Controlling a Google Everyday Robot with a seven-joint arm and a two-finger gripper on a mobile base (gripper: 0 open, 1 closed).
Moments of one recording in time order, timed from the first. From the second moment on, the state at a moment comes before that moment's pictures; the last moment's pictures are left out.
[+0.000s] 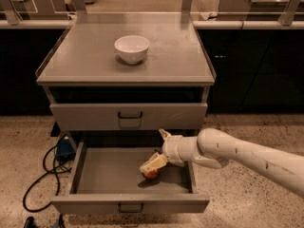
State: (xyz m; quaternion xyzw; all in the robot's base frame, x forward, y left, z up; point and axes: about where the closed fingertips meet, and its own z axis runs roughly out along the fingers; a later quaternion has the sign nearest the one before) arm 0.596 -0.016 0.555 -0.47 0.73 0.25 0.43
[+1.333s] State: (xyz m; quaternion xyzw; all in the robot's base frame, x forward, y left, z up) arm 0.601 0.028 0.473 -0.48 0.75 0.29 0.35
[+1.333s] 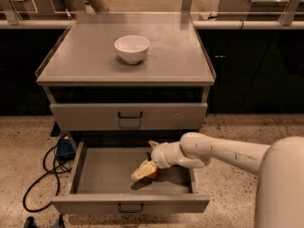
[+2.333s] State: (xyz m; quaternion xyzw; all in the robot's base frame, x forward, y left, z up) arm 0.621 0.020 0.416 -0.37 0.73 0.46 0.34
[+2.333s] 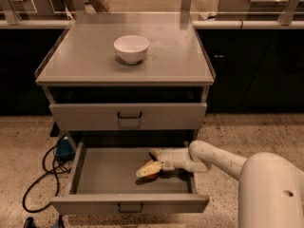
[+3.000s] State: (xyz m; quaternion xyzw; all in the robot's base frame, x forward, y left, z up) arm 0.605 0.005 0.480 -0.35 0.76 0.38 0.39
